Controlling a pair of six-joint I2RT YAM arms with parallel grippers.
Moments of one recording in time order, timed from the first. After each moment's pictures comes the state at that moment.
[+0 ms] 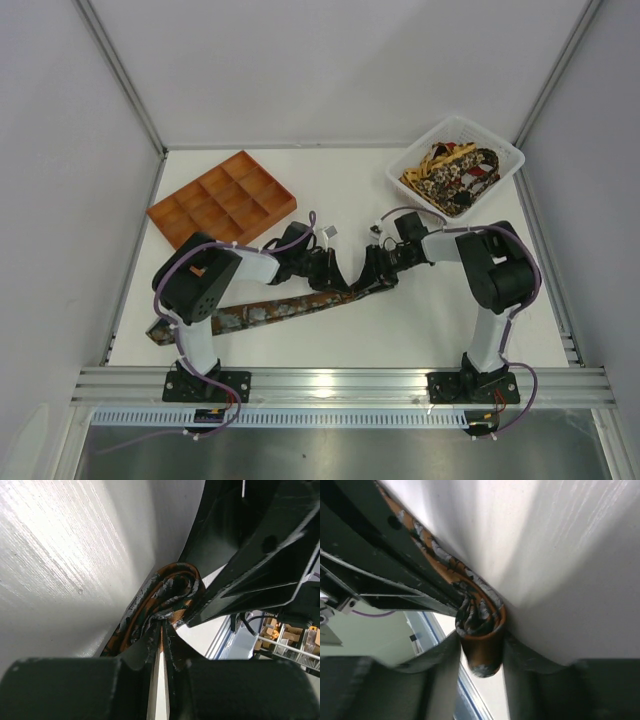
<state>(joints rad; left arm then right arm) -0.62 1.87 0.82 0.25 0.68 -0.70 0.37 1.89 0.92 -0.21 -0.94 0.33</state>
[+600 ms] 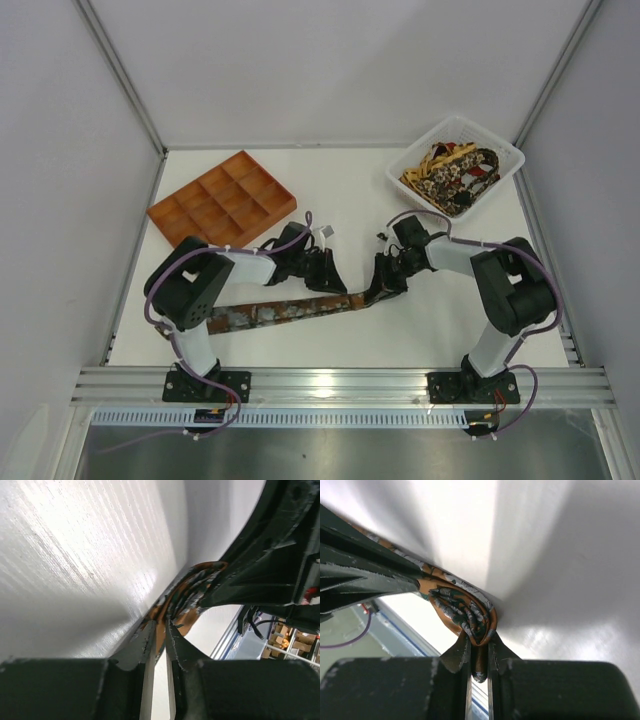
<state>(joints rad) -0.62 1.80 0.81 0.19 0.63 -0.68 0.43 1.73 0.87 -0.38 -0.65 0.41</state>
